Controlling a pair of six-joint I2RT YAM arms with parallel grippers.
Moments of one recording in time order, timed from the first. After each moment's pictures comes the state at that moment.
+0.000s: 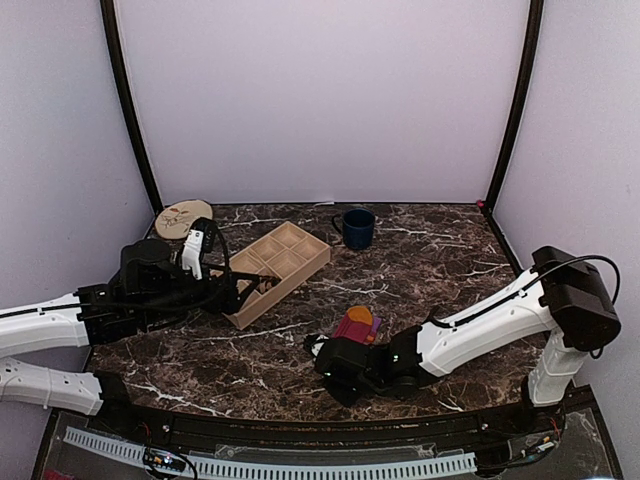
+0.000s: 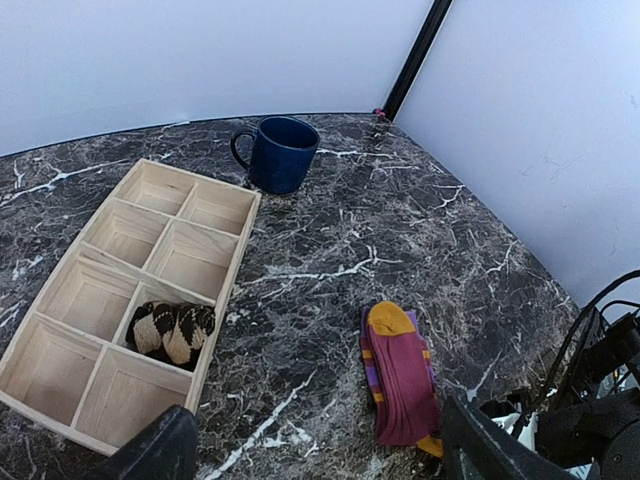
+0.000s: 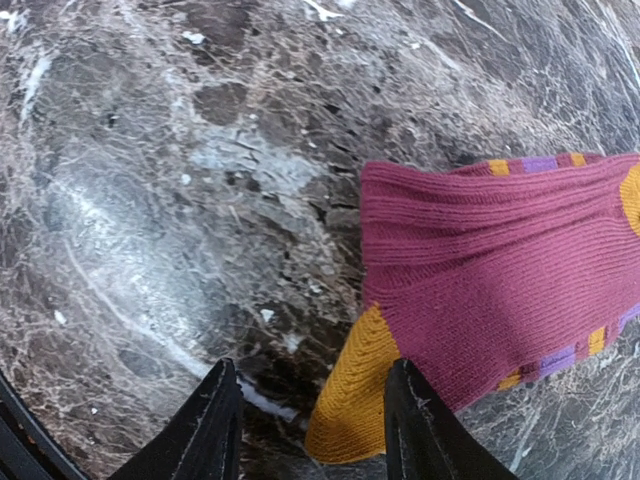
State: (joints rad) left arm -0.88 0.92 0.59 -0.01 -0.14 -0.40; right arm 1.40 1.79 0.96 -0.22 0.38 0.37
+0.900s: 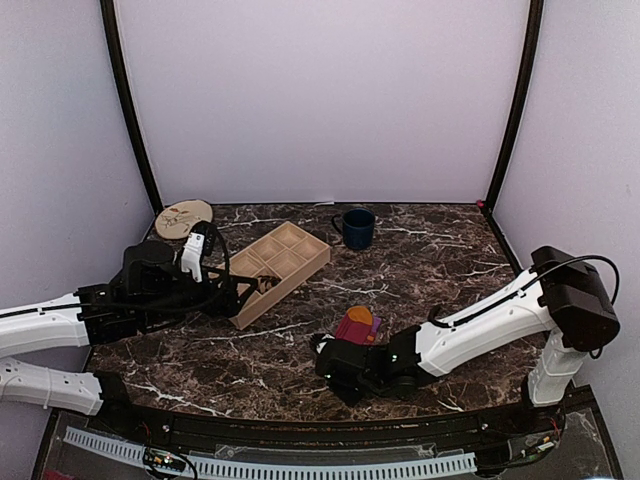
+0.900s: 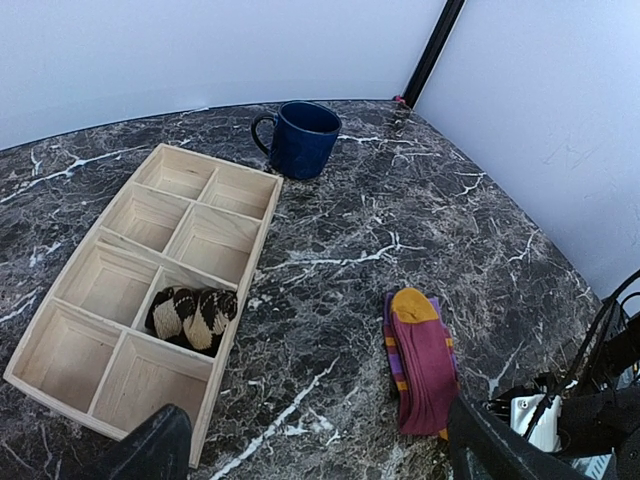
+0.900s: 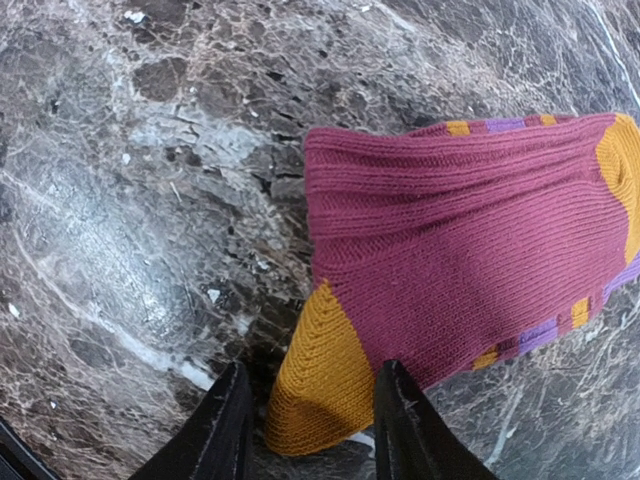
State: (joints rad) left arm -0.88 0.92 0.59 -0.06 -0.17 -0.39; right arm 1.40 1.80 0.97 -0.29 0.43 0.41
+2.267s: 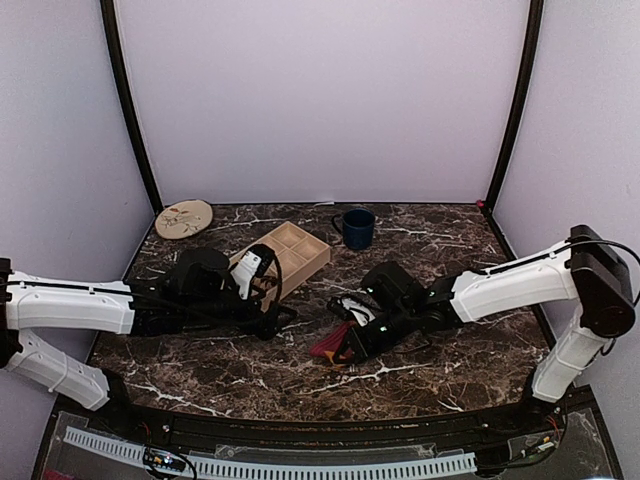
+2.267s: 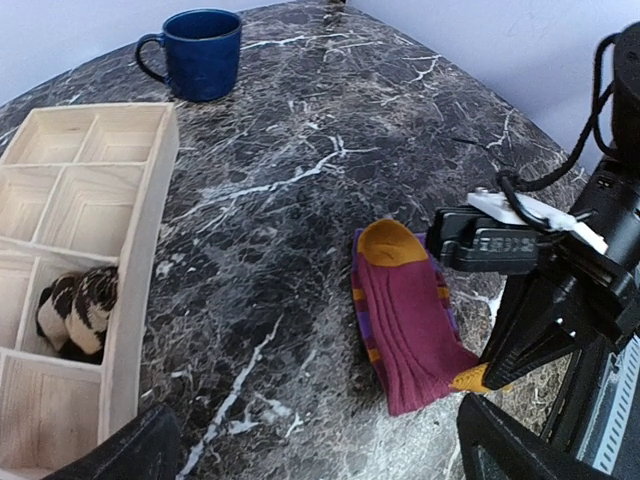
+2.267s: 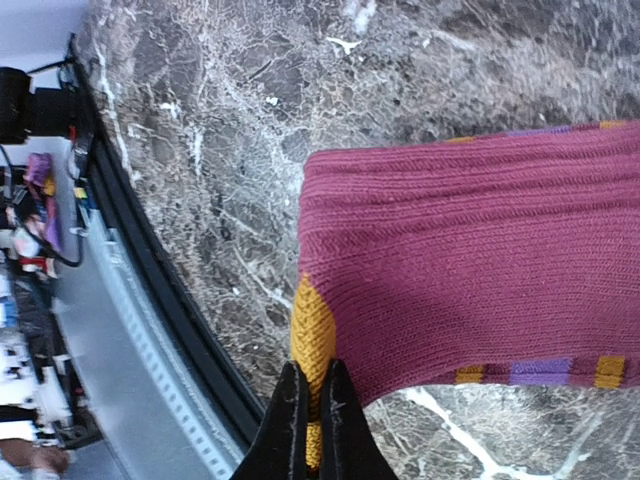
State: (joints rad) left arm -0.92 1.24 0.66 0.02 -0.02 -0.26; right arm 1.03 1.65 0.90 -0.18 -0.40 0.55
